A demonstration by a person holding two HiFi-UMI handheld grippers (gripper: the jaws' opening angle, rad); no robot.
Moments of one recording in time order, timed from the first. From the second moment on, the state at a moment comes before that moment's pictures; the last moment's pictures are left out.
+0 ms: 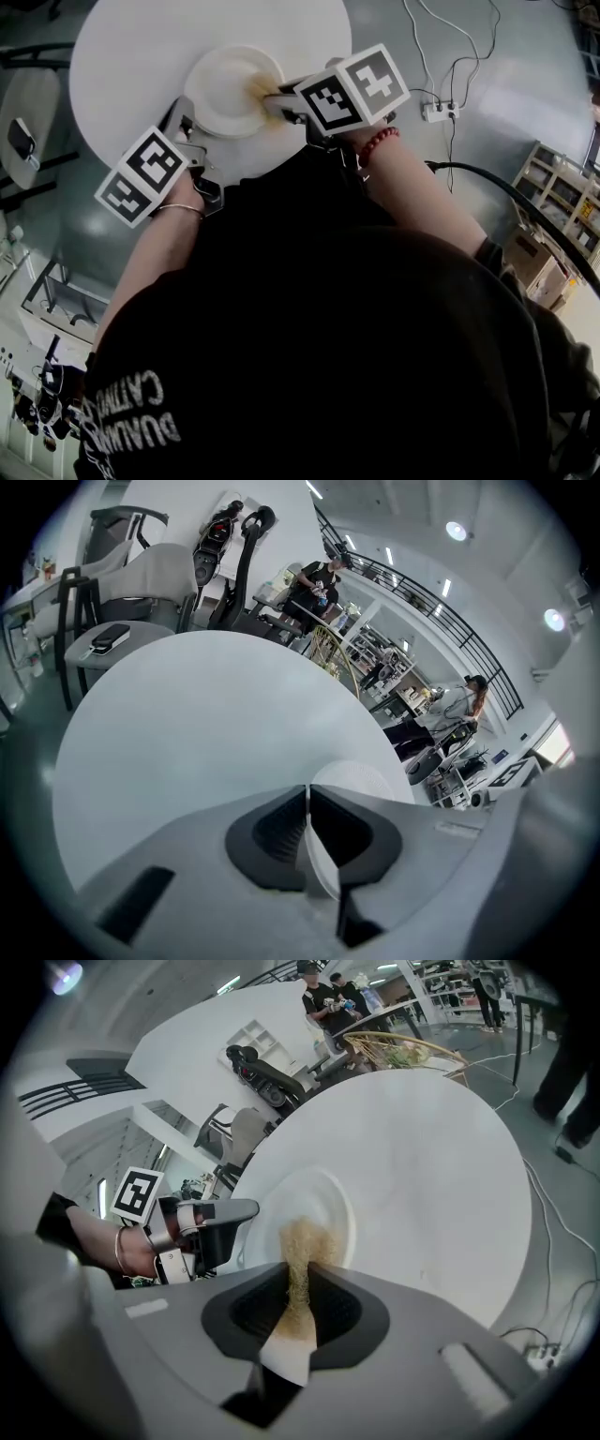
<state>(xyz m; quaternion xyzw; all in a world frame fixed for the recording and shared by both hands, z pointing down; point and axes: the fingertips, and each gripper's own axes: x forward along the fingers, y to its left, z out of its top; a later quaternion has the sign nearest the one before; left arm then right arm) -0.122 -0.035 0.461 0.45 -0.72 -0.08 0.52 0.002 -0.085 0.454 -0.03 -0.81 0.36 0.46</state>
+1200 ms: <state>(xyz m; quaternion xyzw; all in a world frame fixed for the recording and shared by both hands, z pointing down) -0.115 -0.024 0.457 0.45 -0.73 -0.11 0.51 -0.021 -0.027 0.453 -0.08 -0.83 0.34 0.44</state>
